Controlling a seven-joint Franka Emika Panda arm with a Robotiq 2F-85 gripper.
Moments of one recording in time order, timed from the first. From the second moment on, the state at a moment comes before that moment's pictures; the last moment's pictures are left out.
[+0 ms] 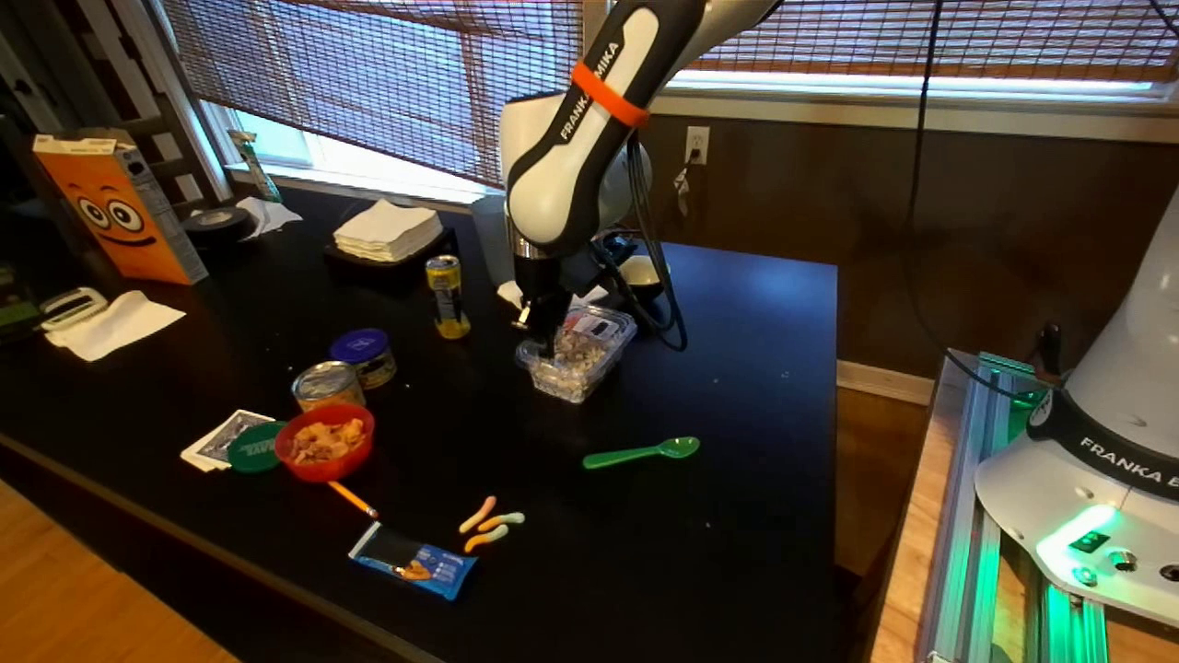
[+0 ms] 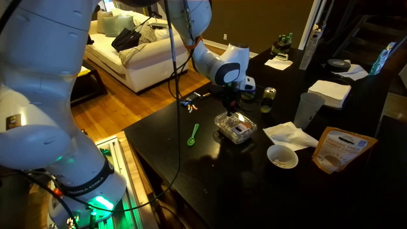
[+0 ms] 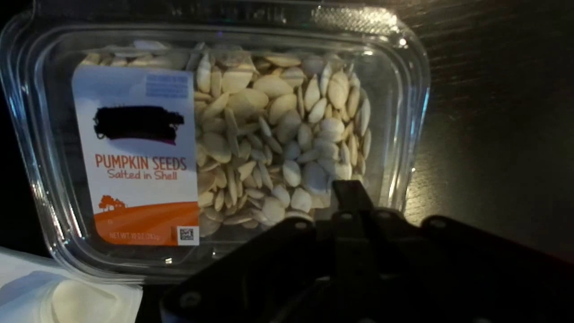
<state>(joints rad) 0.09 0.58 0.04 -2.01 0.03 2.63 -0.04</state>
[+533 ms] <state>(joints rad) 0.09 0.58 0.04 -1.99 0.03 2.62 -0.03</state>
